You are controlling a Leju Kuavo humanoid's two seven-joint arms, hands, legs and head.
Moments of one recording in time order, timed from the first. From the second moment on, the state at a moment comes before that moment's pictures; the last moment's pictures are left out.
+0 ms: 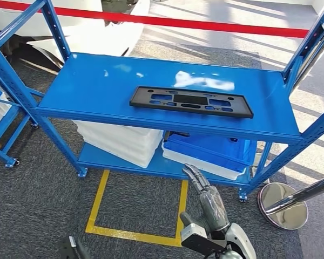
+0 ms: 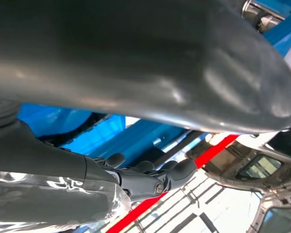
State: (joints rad) left arm -0.14 -0.20 0.91 -0.23 -0.07 -0.03 -0.52; right arm -0.12 -0.08 0.54 -1.41 0.66 -0.31 -0.42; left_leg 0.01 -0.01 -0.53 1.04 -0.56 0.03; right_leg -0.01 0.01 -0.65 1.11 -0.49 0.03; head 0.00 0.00
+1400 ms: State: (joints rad) left arm -0.15 -0.21 0.88 -0.23 -0.06 -0.04 -0.50; right arm -0.17 -0.12 0.47 -1.45 0.77 -0.34 -0.39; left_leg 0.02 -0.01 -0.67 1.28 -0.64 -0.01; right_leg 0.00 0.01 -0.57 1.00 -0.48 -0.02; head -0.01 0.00
